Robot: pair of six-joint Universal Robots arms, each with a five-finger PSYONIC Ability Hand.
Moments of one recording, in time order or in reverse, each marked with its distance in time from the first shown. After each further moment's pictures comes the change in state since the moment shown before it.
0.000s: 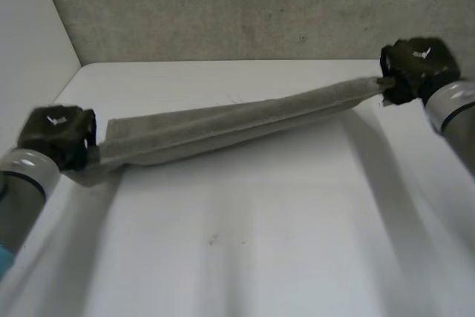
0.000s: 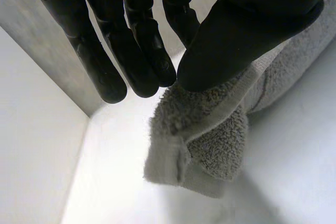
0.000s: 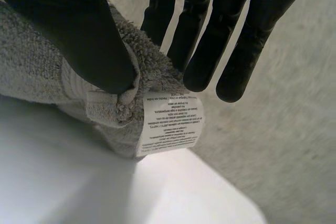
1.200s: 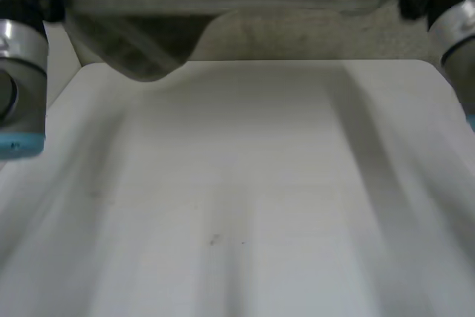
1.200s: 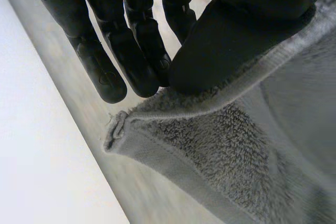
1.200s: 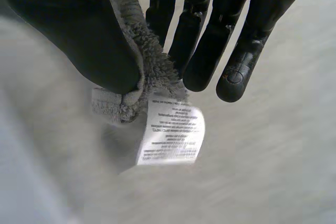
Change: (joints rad) left arm -0.023 -0.190 0.391 0.473 -0.008 -0.074; right arm 0.062 0.051 -0.265 -0.127 0.011 -0.187; left_hand 0.000 0.000 0.000 0.000 0.000; right_hand 0.000 0.017 0.004 0.002 0.025
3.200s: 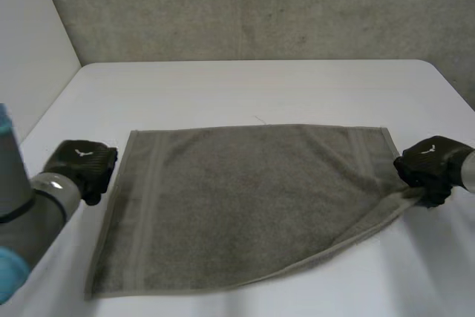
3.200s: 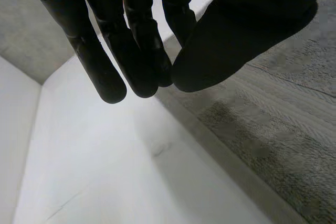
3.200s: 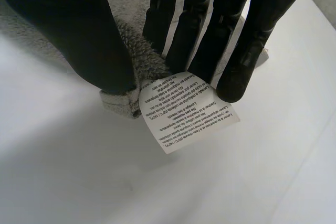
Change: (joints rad) left arm -0.066 0.072 -0.365 -0.623 -0.054 0.155; right arm -0.247 -0.004 0.357 0.715 -0.118 -0.358; left_hand 0.000 -0.008 -0.008 -0.007 -0.006; right_hand -0.032 -0.010 -0.015 0.002 -0.041
